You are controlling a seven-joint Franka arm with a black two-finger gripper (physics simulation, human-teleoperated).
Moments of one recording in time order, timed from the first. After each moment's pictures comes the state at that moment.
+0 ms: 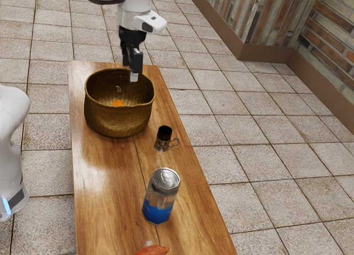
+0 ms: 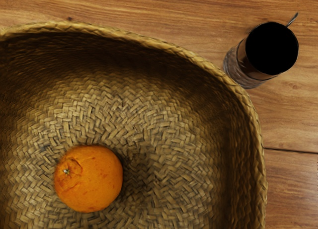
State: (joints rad) arm -0.39 -0.71 0.38 -2.20 0.23 1.60 -0.19
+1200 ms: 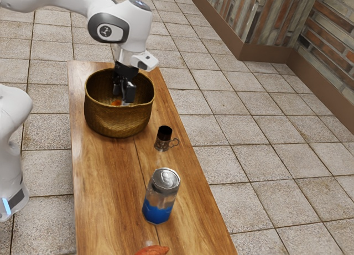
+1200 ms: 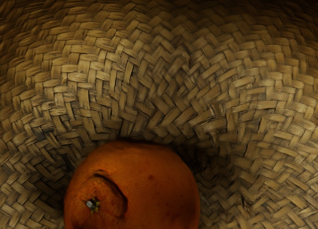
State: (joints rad) arm -0.49 -0.68 0.65 -2.43 0.36 1.78 -0.21
